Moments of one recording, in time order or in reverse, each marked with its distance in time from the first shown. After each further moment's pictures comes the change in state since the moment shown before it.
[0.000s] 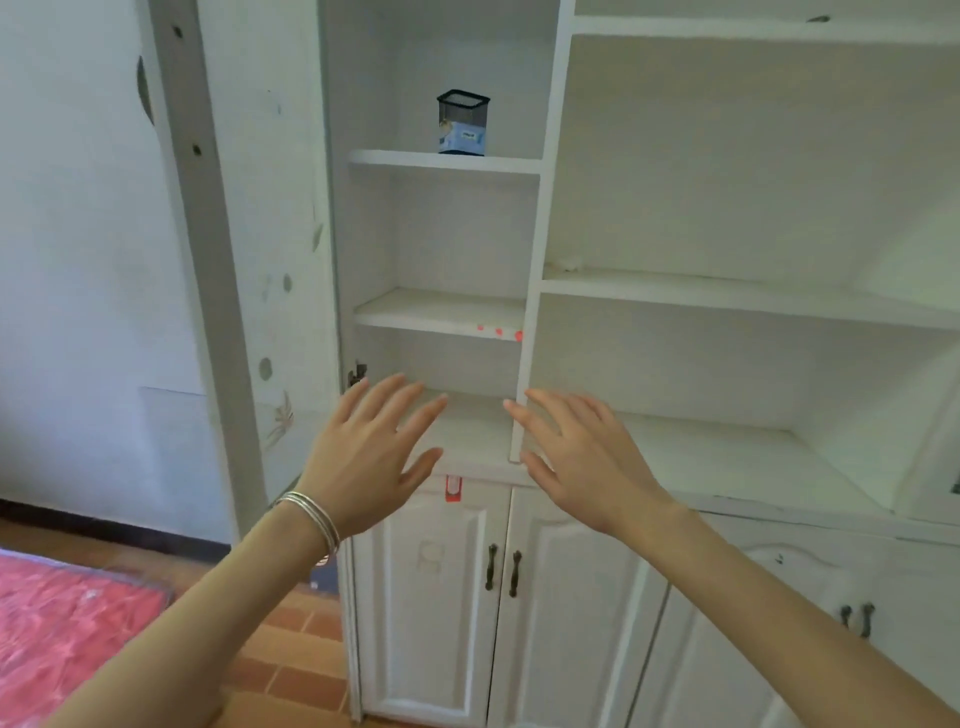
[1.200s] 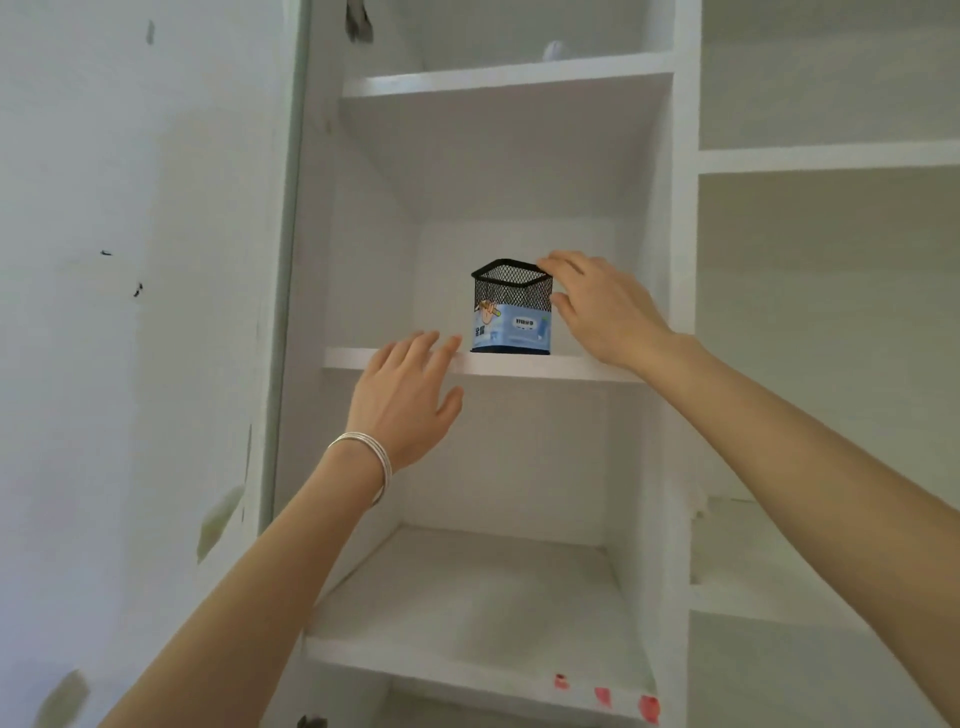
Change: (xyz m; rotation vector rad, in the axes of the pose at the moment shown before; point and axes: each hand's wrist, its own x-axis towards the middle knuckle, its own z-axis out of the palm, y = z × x) left_hand 0.412 -0.256 0.153 0.031 0.373 -0.175; right_hand 0.502 0.227 0.087 -0.059 0.332 0.067
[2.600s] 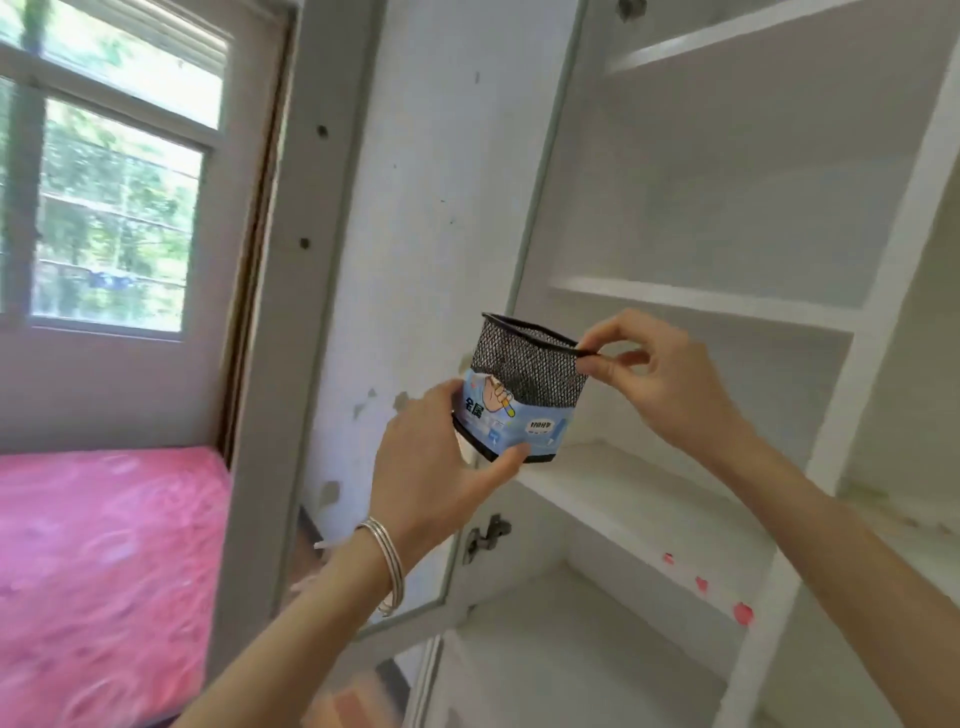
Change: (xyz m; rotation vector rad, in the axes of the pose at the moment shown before) left_hand -0.221 0.133 -0.163 -0.040 0.162 -0.683; right_hand -0.159 -0.108 -0.053 1.296 -0.039 -0.375
